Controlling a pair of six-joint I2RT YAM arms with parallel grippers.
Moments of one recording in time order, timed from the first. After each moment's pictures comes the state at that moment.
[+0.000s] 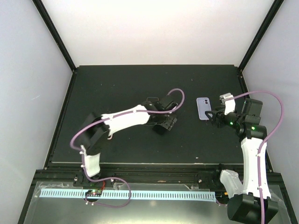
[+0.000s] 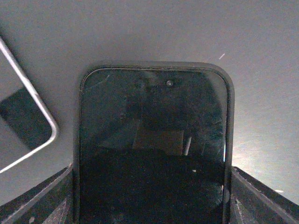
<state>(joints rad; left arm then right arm) -0.92 1.97 1.49 -0.66 -0.08 -0.33 -0.22 0.87 0.87 -0.75 -0.70 -0.30</state>
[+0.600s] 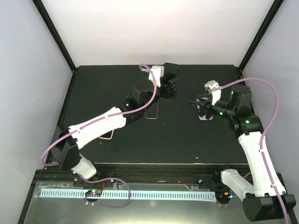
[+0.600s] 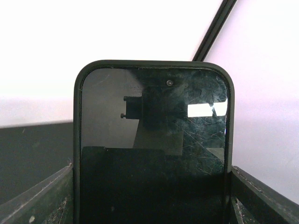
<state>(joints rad) -0.87 1.57 1.35 0.10 -0.22 -0.43 0.06 0.92 1.01 -0.61 -0.75 -0.17</state>
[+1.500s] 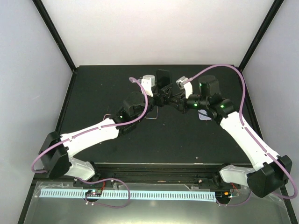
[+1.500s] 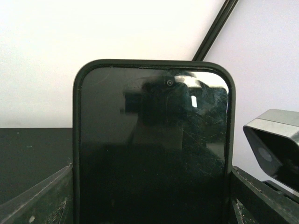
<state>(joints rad) -0.91 1.39 1.05 0.38 -0.28 -0.47 0.44 1.22 1.16 -0.49 -0.63 0.08</state>
